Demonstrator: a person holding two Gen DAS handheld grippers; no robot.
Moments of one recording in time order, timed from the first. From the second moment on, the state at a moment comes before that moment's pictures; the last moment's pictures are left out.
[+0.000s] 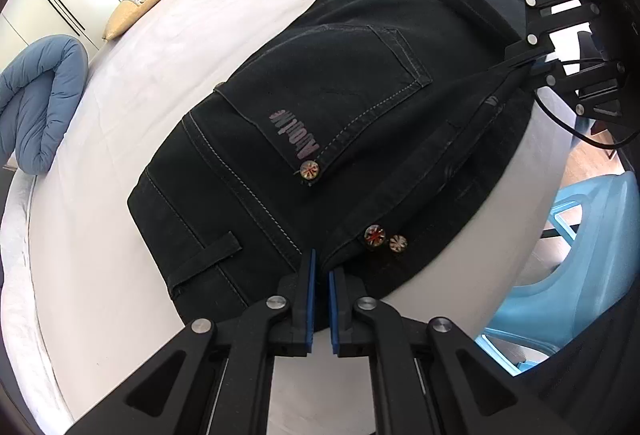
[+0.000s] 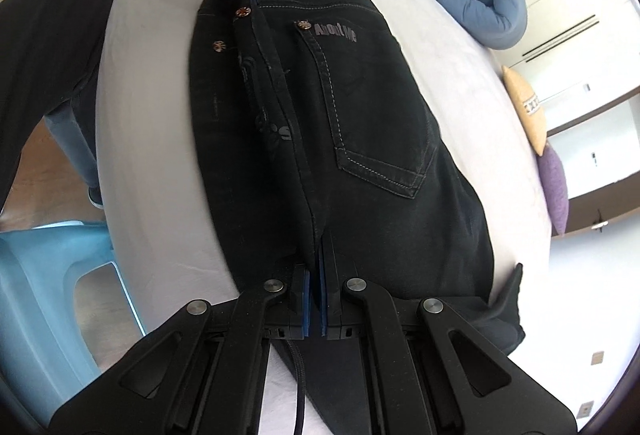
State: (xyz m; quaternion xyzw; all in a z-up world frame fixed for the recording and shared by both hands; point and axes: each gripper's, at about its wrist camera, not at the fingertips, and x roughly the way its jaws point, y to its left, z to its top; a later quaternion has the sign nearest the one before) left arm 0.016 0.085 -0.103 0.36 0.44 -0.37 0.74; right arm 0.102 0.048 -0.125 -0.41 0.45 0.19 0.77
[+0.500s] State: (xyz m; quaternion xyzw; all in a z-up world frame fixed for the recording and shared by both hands) left arm 0.002 0.087 -0.113 0.37 0.43 -0.36 0.74; right arm 0.083 0.055 -0.135 -0.43 0.45 0.18 0.76
